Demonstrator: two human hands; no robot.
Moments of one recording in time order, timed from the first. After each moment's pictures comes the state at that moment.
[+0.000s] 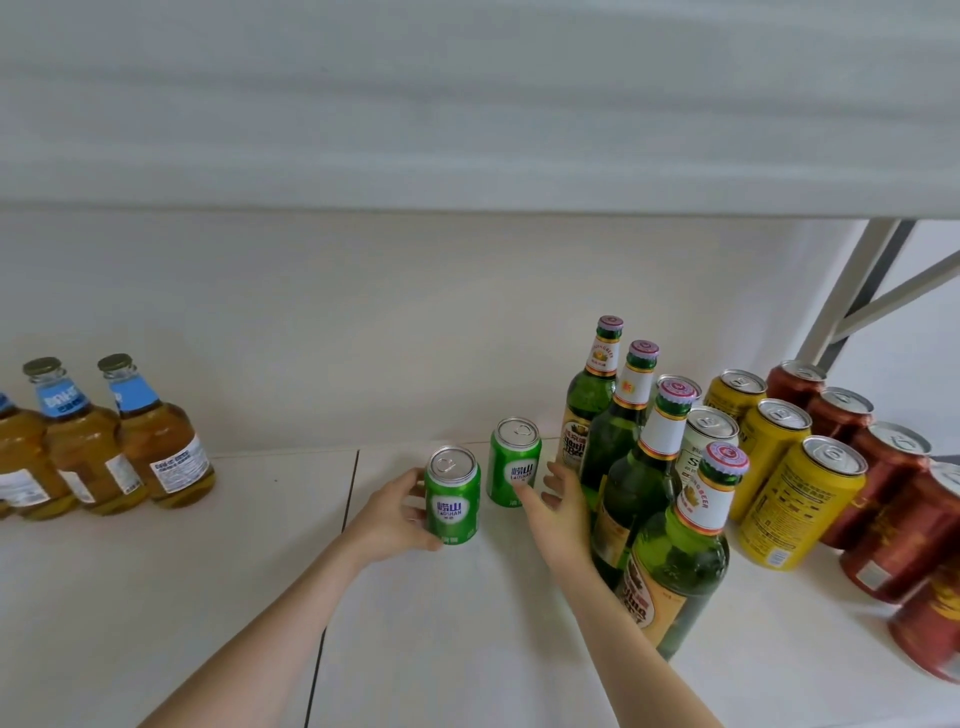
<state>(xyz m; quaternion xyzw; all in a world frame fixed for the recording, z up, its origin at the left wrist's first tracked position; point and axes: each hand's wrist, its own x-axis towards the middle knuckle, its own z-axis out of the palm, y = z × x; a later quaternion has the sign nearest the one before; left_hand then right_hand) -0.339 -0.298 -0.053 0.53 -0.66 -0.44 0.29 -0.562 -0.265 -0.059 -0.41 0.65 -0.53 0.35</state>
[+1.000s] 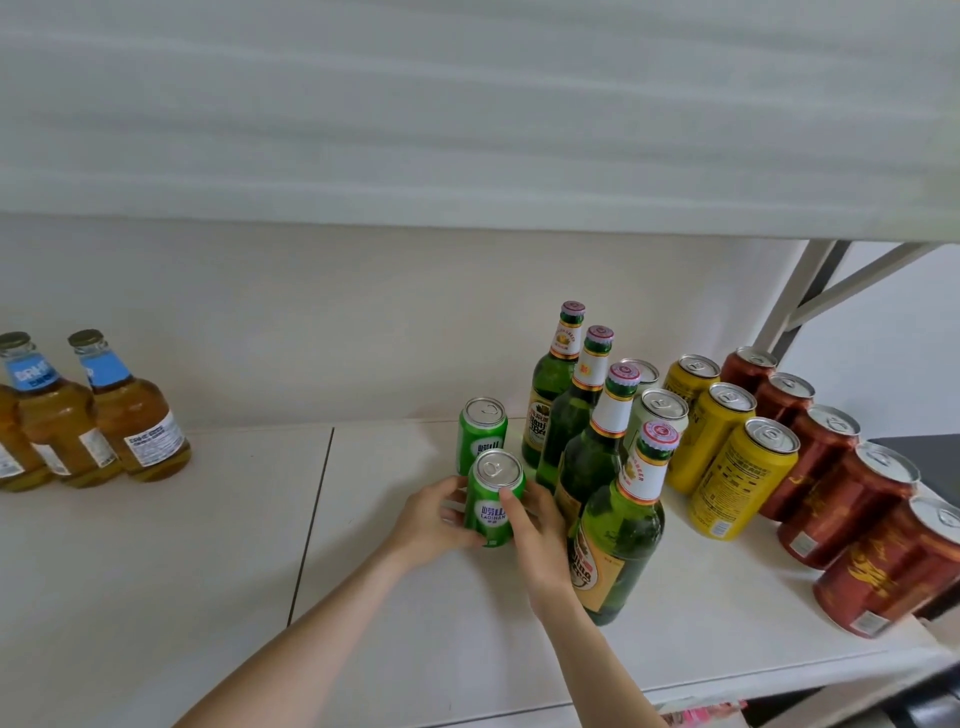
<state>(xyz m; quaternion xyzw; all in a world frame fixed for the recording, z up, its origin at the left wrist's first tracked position) -0.425 -0.257 -0.064 0.51 -0.64 -0.48 0.32 -0.572 -0.202 -0.057 -0.40 0.58 -0.57 0.42</state>
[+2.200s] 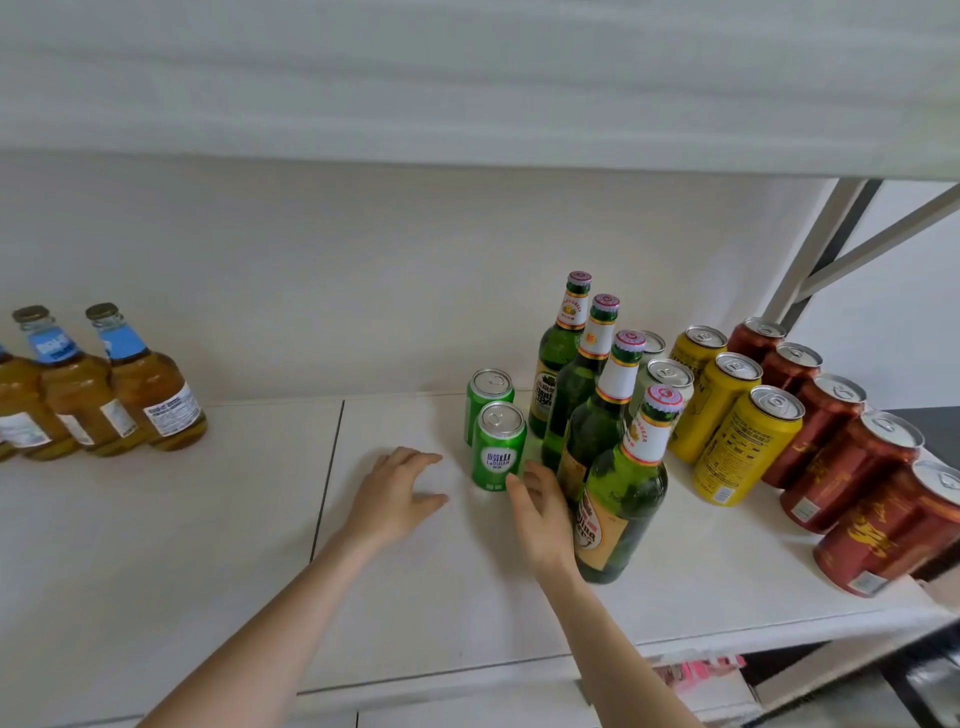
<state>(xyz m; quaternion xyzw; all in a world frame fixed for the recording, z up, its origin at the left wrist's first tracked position) -0.372 -0.241 -0.060 0.57 -0.77 -0.19 0.22 -0.569 -0.186 -0.061 -0.43 0.66 -0.48 0.38</state>
